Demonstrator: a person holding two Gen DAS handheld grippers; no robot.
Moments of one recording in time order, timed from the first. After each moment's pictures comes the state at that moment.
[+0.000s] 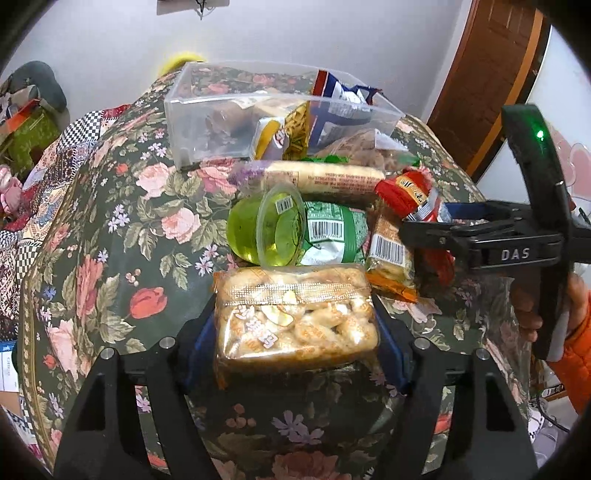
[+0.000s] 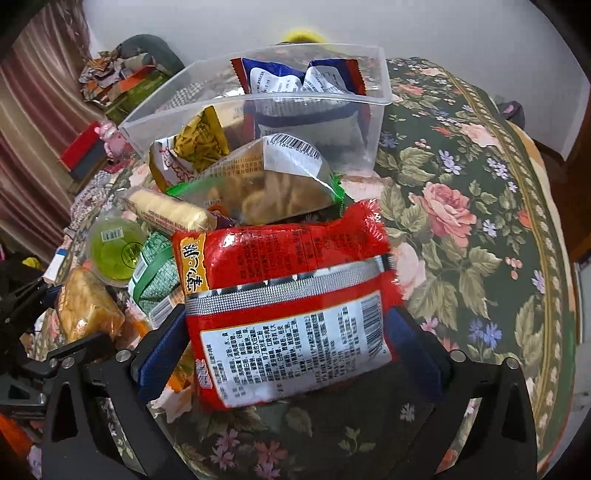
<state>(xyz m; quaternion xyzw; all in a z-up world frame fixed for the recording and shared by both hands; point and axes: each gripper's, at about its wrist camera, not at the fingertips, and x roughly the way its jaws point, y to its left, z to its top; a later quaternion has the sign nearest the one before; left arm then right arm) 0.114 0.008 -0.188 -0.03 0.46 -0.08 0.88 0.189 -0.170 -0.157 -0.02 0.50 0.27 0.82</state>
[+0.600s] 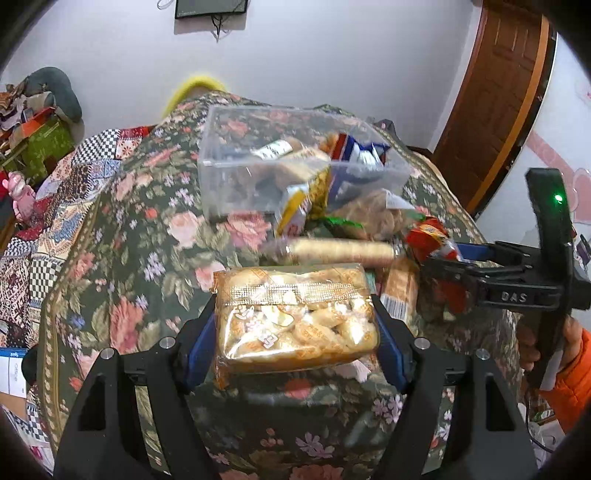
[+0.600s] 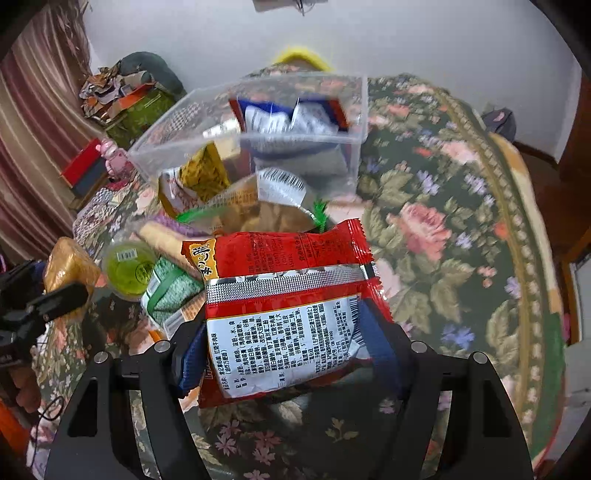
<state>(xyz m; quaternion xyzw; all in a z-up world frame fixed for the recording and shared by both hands) 0.127 0.029 -0.144 -0.05 0.42 -0.05 0.91 0.185 -0.185 -0.126 -0.02 0.46 0.25 0.85</state>
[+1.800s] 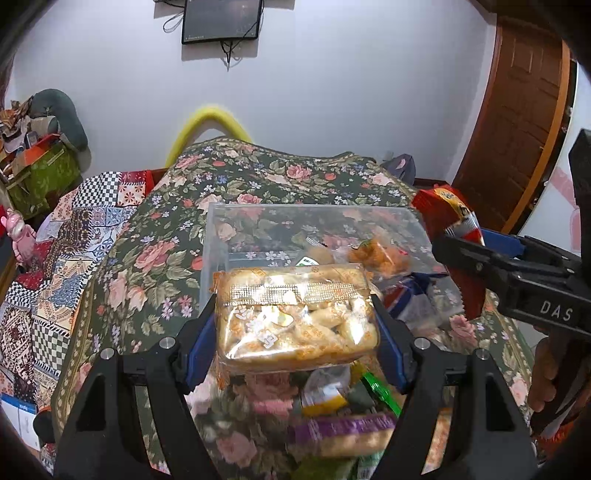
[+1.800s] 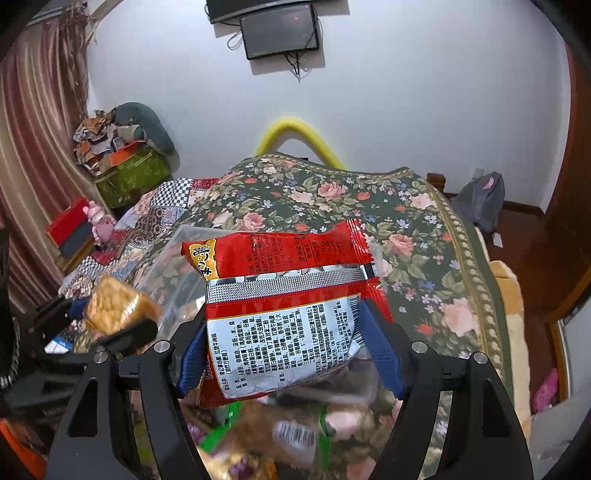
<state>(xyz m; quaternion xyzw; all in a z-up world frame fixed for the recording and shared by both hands) 0.272 0.046 -0.111 -0.04 0.38 -0.03 0.92 0.289 -0.129 -0.057 -0.01 0.37 0.23 0.90</state>
